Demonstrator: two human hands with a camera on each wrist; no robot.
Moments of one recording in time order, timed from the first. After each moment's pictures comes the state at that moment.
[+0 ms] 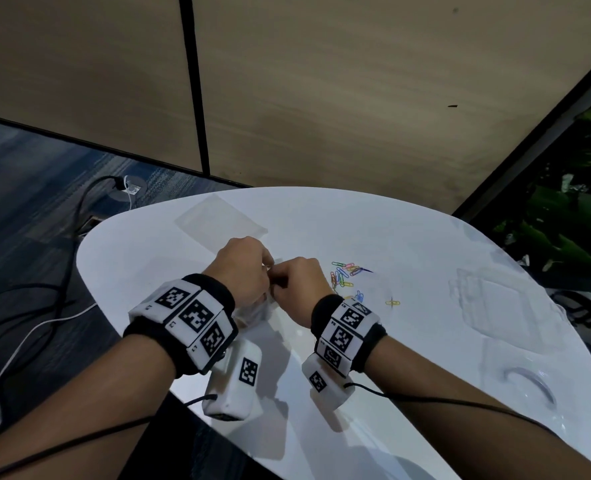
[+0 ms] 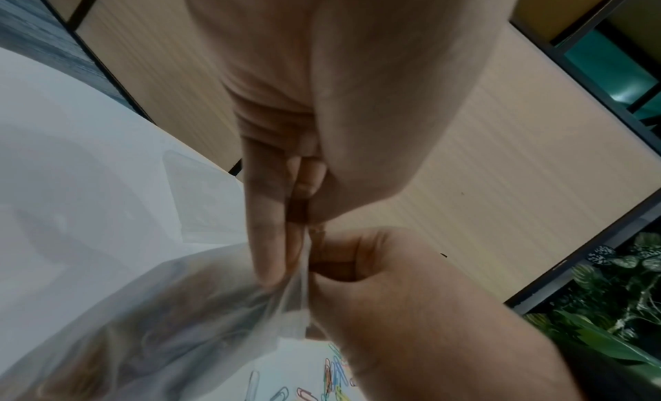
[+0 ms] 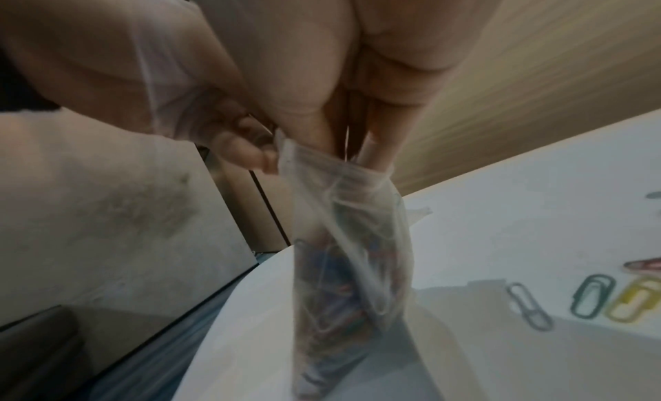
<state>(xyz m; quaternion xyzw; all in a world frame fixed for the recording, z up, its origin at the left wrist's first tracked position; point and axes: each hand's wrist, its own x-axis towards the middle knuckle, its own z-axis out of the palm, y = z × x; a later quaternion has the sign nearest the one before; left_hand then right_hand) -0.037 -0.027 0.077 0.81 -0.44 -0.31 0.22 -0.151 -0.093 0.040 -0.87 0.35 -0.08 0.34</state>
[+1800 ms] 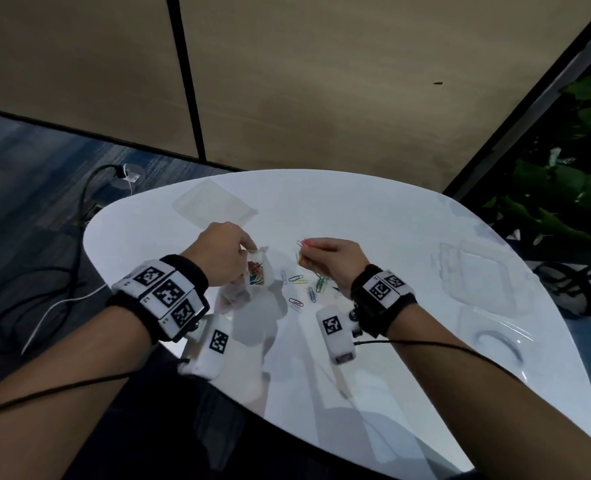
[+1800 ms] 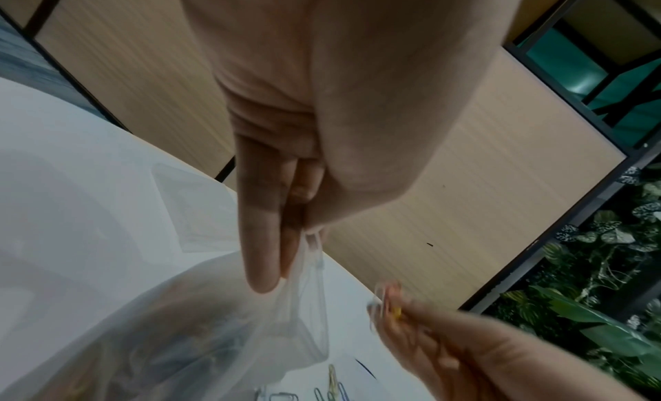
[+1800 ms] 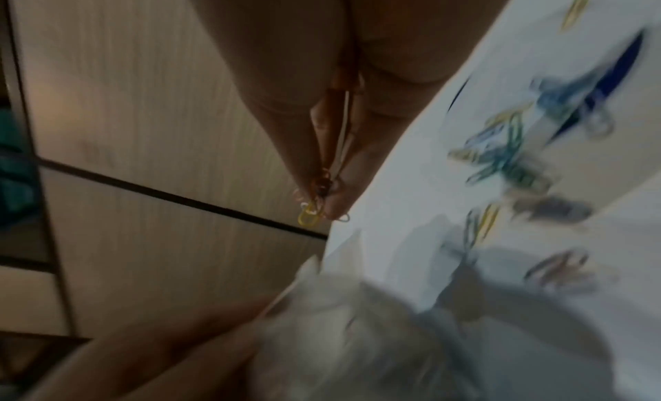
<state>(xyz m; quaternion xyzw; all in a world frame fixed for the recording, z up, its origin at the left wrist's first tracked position) -0.043 -0.008 0.090 0.82 -0.46 -0.31 0.19 -0.220 -0.139 0.022 -0.46 0.44 -0.25 0.73</state>
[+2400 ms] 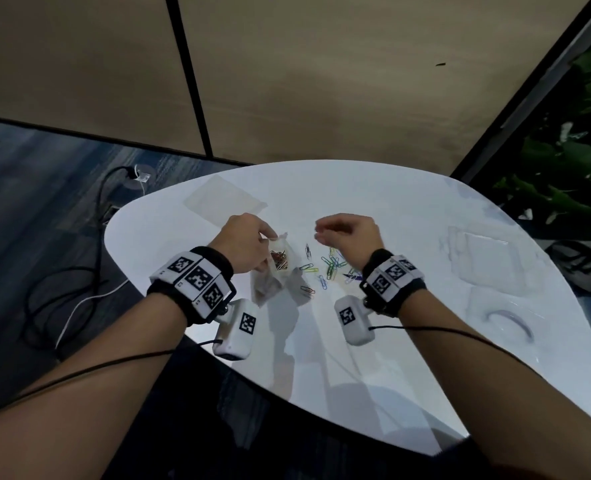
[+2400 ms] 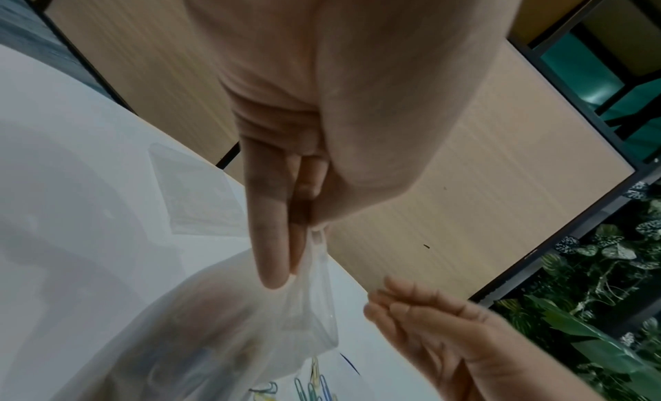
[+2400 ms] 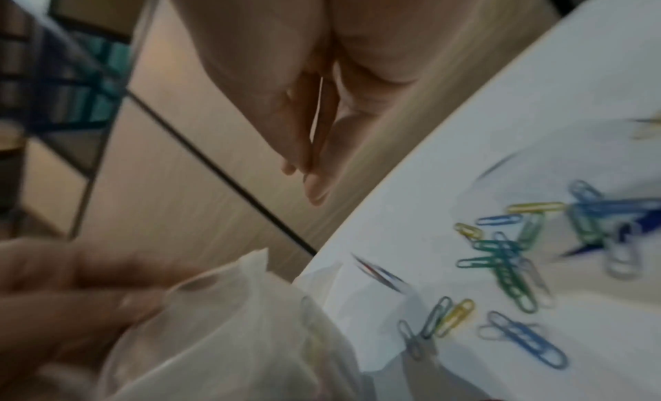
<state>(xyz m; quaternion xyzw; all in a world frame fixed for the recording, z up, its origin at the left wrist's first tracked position) -0.053 -0.016 0.093 0.79 -0.42 -0.36 0.25 -0.228 -0.148 0.031 -0.67 0.45 -0.24 0.54</state>
